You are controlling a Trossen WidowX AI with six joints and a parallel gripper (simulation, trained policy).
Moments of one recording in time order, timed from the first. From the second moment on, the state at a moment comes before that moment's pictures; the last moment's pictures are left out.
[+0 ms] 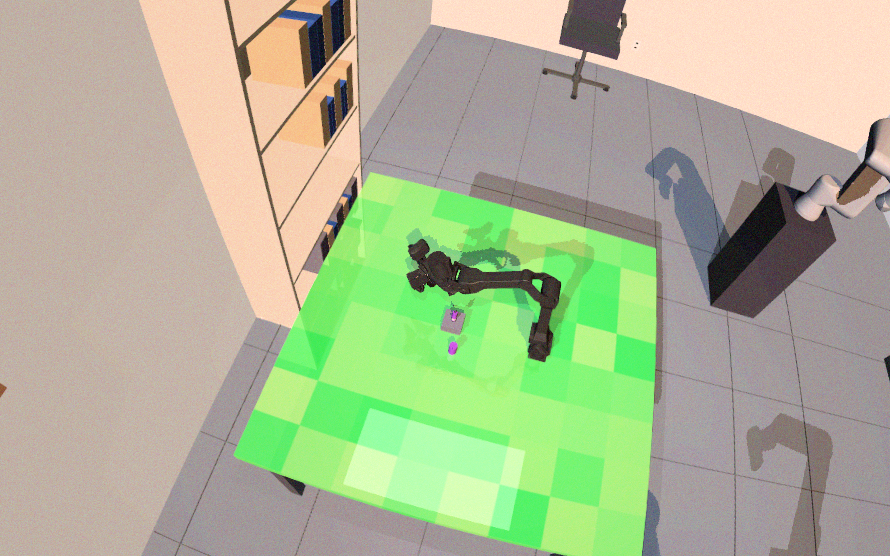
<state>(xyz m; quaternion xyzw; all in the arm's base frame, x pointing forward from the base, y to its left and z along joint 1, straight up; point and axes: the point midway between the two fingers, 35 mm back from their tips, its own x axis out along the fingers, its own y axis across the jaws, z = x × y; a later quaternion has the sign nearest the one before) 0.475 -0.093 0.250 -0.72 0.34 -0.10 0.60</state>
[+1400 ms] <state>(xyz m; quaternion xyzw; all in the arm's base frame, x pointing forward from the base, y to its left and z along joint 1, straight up) 0.452 -0.012 0.211 -0.64 0.39 0.13 0.65</state>
